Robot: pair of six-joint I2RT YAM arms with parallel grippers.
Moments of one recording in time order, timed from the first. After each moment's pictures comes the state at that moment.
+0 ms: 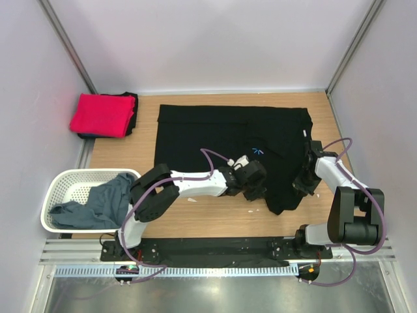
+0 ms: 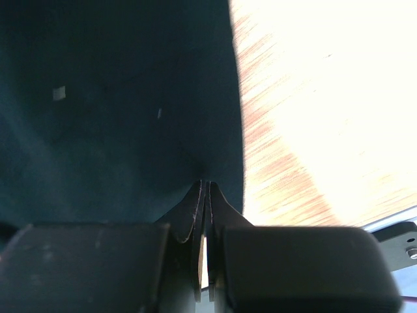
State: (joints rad) left arm -1.15 2.07 1.44 -0.23 -0.05 -1.47; right arm -0.10 1.38 0.76 -0.83 0.11 0.61
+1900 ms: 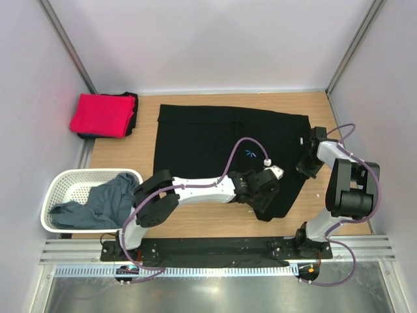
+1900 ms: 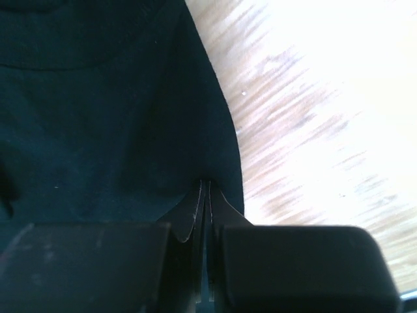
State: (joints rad) left arm -1.25 2.05 1.55 -0.46 -0.09 -0.53; right arm -0.16 1.63 0.94 -0.66 0.13 0.54
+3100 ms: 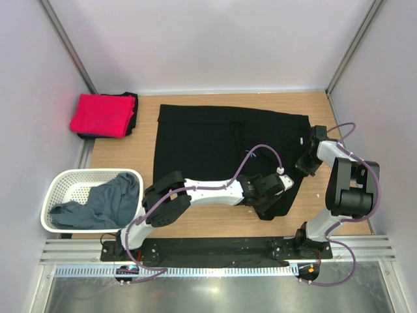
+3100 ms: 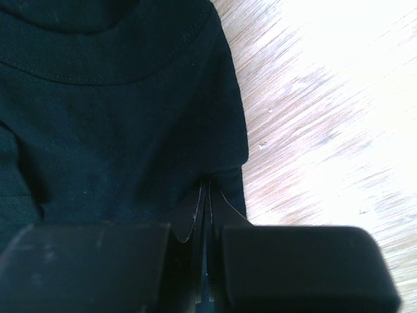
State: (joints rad) left arm -1.27 2.16 1.63 -0.43 -0.07 -0.27; right arm -0.17 1.64 0.94 -0.60 0.09 0.55
